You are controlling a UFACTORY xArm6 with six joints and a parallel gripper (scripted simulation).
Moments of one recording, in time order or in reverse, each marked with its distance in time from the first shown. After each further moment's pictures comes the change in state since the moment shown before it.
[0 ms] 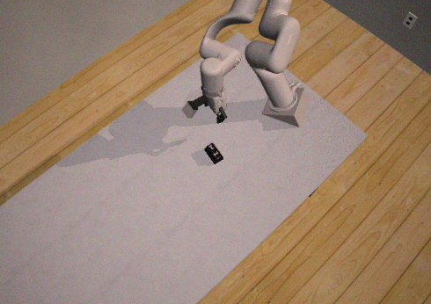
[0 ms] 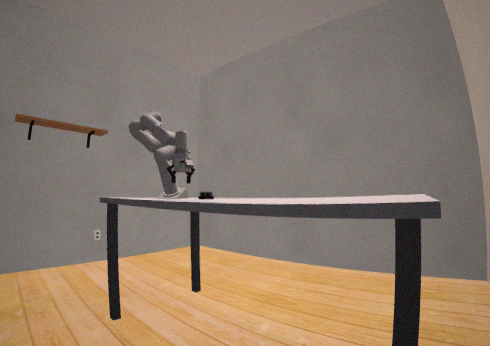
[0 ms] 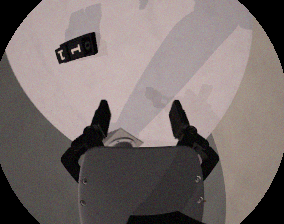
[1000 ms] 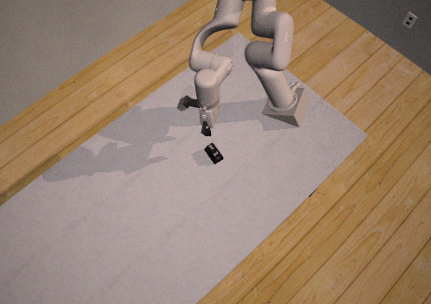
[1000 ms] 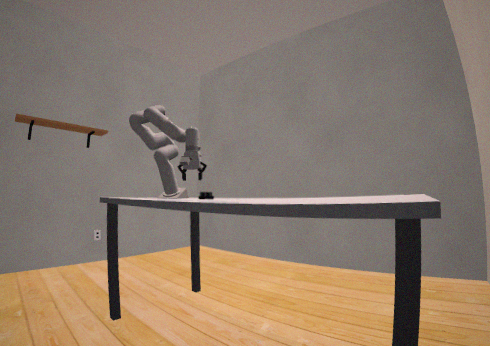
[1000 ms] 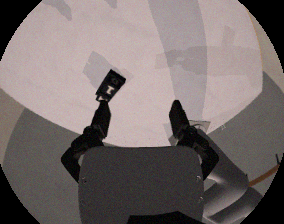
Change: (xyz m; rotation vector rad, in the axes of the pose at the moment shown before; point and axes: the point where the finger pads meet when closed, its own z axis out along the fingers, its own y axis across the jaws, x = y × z) arm 0.044 -0.046 -0.015 0.011 -0.008 0.845
